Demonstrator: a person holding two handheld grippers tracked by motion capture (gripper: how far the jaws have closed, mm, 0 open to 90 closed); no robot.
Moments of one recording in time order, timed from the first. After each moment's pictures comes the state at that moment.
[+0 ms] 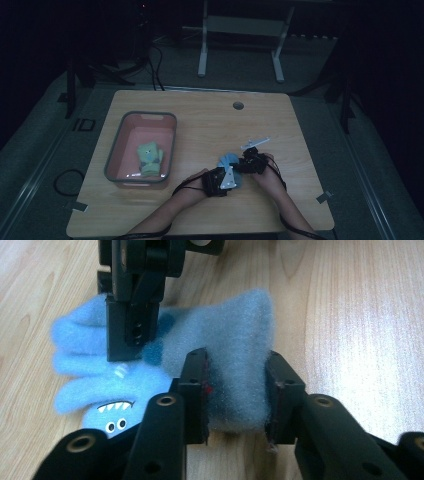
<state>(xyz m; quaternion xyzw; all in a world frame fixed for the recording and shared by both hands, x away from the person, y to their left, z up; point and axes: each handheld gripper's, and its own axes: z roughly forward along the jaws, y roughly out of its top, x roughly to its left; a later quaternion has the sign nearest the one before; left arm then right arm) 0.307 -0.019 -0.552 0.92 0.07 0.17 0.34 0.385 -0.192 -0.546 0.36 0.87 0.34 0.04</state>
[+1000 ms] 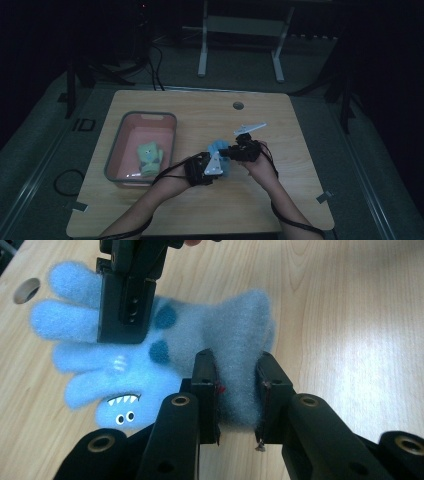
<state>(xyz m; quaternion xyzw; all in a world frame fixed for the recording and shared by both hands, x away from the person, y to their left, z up) 0.302 0.036 -0.472 0.92 0.09 0.18 0.33 0.384 -0.152 -0.475 0.32 0.86 0.40 0.03</state>
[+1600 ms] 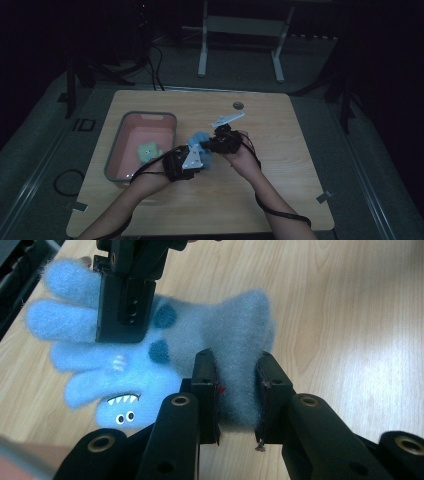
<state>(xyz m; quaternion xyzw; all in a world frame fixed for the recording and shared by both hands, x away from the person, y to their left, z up) 0.296 0.086 -0.450 0.92 0.12 0.20 0.32 0.389 -0.091 -0.448 0.28 0.87 0.40 0.04</state>
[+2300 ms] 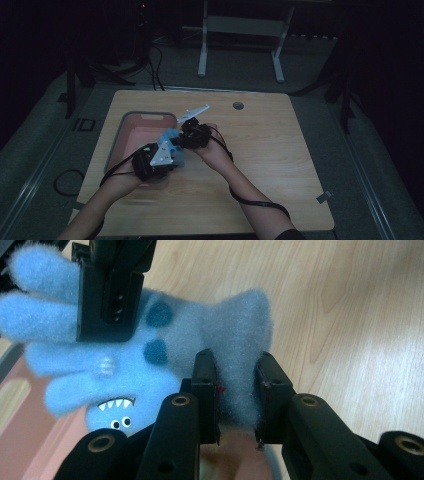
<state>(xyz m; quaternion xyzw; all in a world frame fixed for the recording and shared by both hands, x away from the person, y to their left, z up) 0.287 0.158 -0.448 0.91 0.18 0.20 0.30 0.391 -0.004 -0.436 0.22 0.89 0.40 0.03</state>
